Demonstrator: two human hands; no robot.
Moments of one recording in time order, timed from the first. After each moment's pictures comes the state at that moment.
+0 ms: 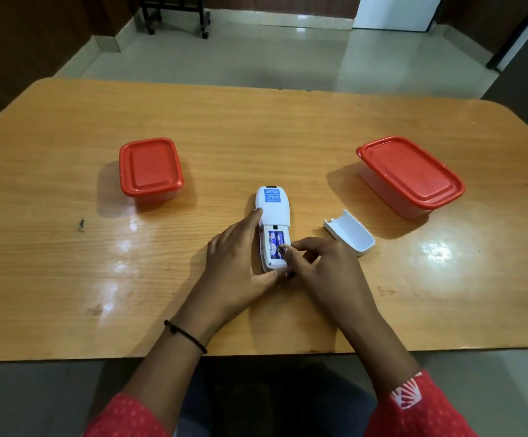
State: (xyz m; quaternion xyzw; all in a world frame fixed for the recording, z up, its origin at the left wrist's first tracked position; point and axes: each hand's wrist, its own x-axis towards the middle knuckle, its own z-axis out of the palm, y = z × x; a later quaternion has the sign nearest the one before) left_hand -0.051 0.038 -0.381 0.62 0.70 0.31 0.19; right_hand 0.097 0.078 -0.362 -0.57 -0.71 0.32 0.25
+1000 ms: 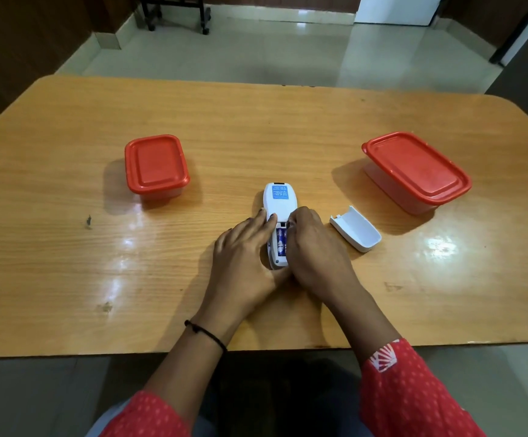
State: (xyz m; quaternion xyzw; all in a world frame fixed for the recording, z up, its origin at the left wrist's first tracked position) left_hand -0.045 0.039 -0.383 0.61 0.72 0.29 0.17; right_hand 0.064 0.089 -0.359 -0.53 -0.80 0.23 0.18
